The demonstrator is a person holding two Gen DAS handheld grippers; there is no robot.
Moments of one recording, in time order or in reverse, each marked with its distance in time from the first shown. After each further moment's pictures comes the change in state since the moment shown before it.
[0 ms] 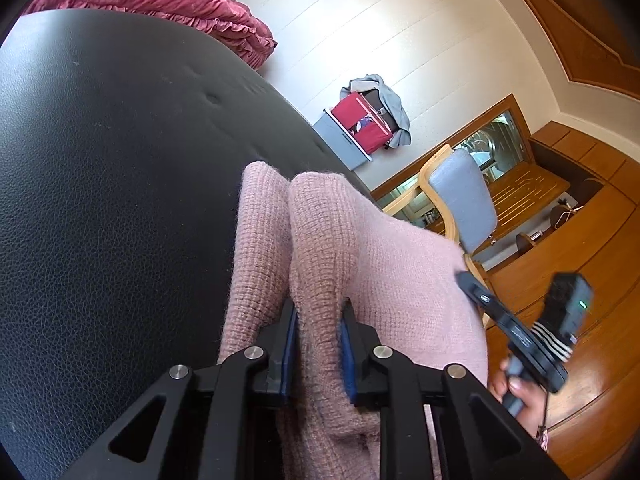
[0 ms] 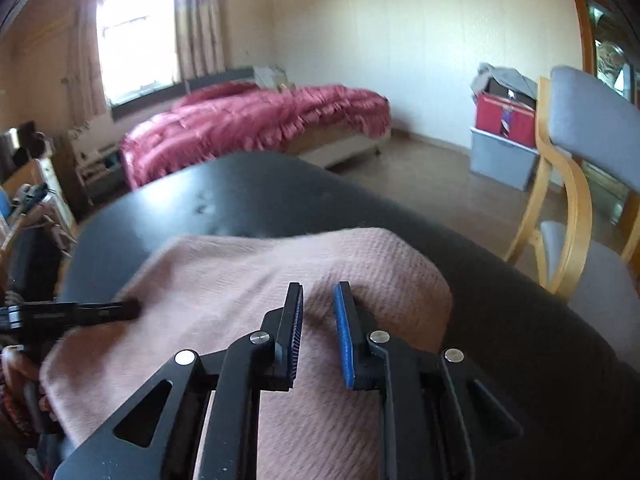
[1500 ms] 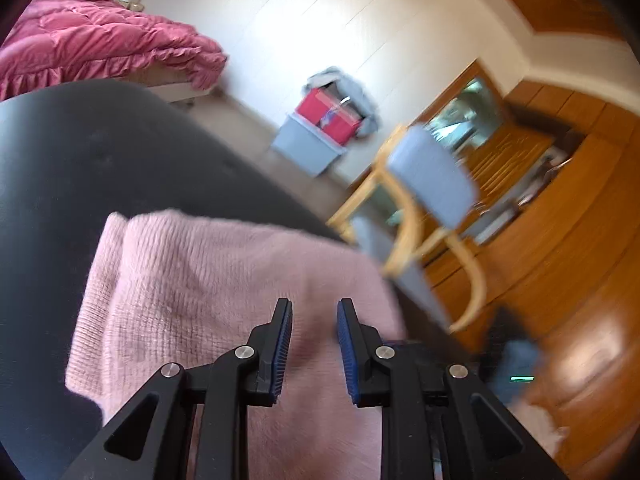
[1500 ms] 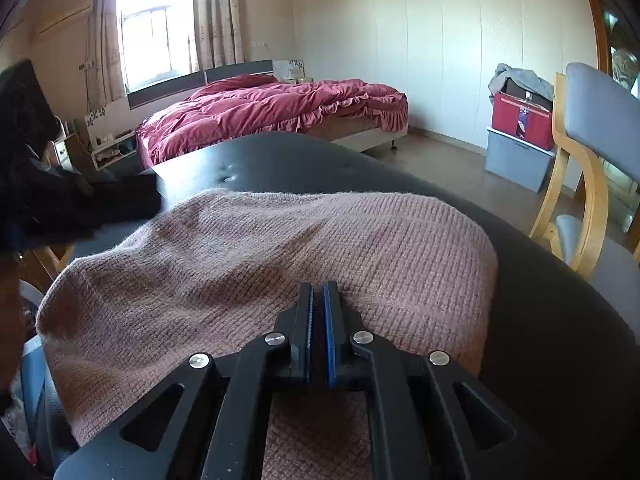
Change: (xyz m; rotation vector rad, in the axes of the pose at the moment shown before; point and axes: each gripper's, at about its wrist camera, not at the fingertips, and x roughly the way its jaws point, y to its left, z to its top) left arm 0.026 -0.117 0.009 0.201 -0.010 0.120; right arm -0.003 0.030 -0.030 -0.085 -0.001 0.071
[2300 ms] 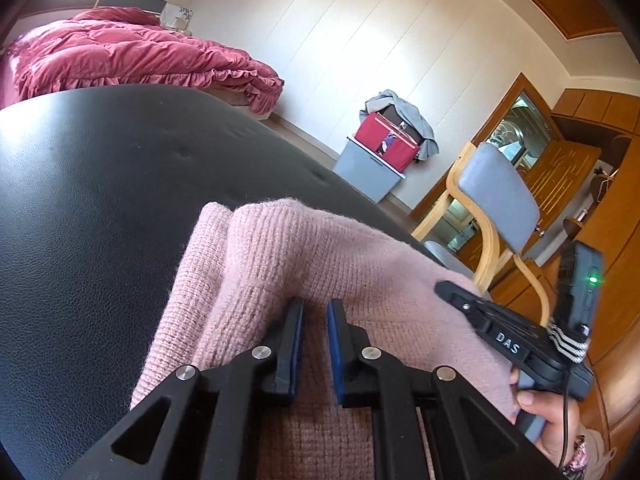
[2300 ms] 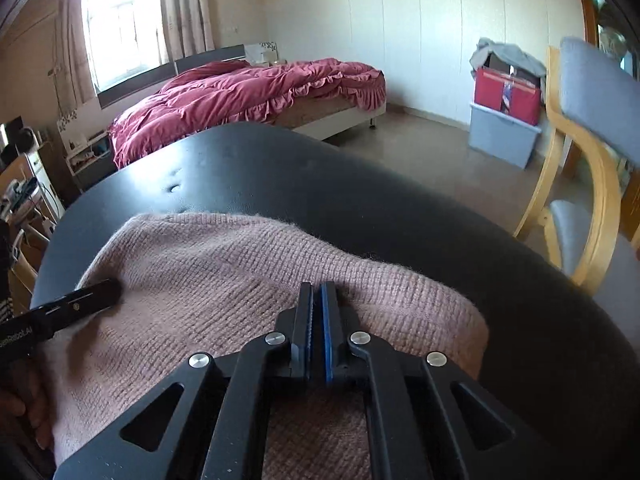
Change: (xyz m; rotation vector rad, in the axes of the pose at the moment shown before) left arm 0.010 0.060 -0.010 -0.050 -0.109 0.112; right arm 0.050 -0.031 0.031 0.043 0.070 -0.081
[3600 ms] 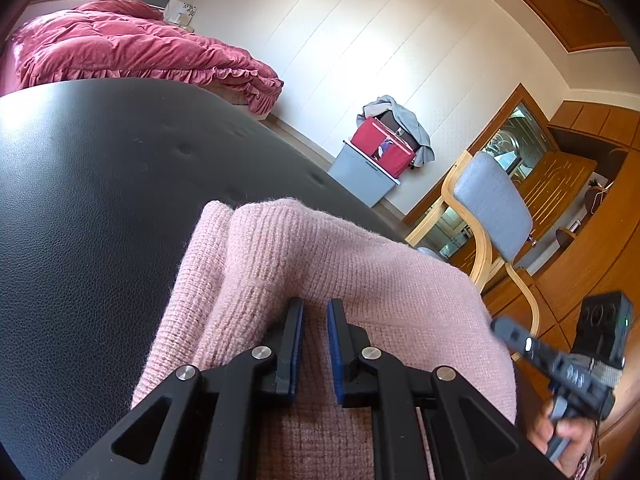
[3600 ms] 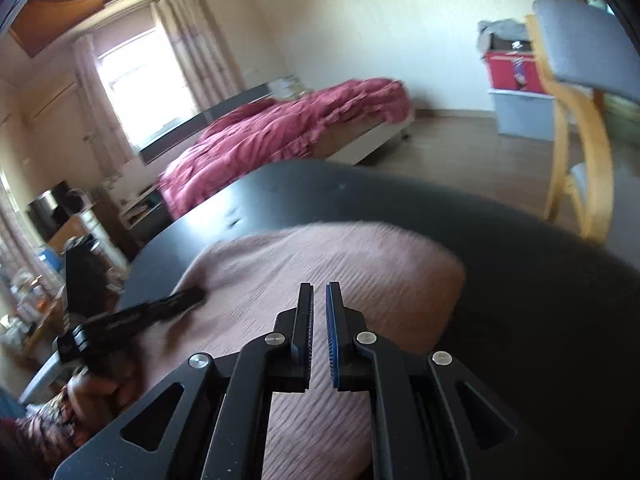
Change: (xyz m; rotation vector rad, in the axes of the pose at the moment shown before) left arm -0.006 0.008 -0.001 -0.042 -0.006 -0.049; right arm -0.060 -0.038 -0.030 0.167 -0.075 0.245
